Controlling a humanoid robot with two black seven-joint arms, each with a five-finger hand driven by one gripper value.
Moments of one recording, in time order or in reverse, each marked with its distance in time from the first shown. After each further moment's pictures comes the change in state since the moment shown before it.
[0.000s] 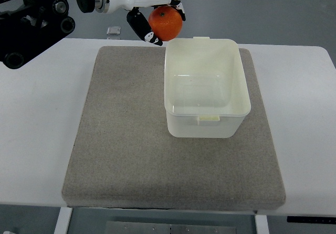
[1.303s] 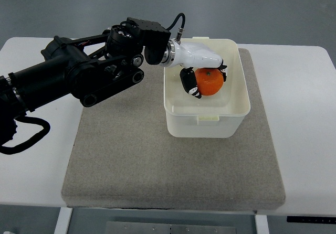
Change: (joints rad) left arm 0.084 -0.315 0.085 0.138 0.152 0.003 0.035; right arm 0.000 0.000 0.000 0.000 0.000 0.000 0.000
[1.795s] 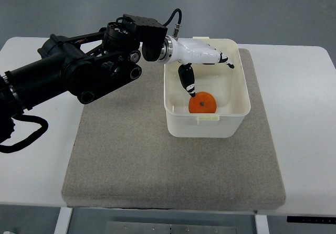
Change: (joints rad) left arm -0.009 0.019 -0.020 0.001 -0.082 0.003 0.000; right arm 0.000 0.000 0.000 0.000 0.000 0.000 0.000
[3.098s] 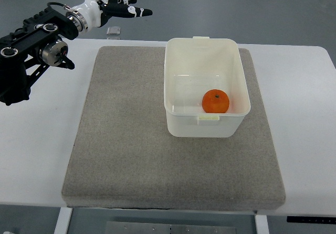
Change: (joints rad) left arm 0.200 0.255 -0.144 0.193 -1.289 0.292 -0.014; right arm 0.000 0.000 0.000 0.000 0.000 0.000 0.000
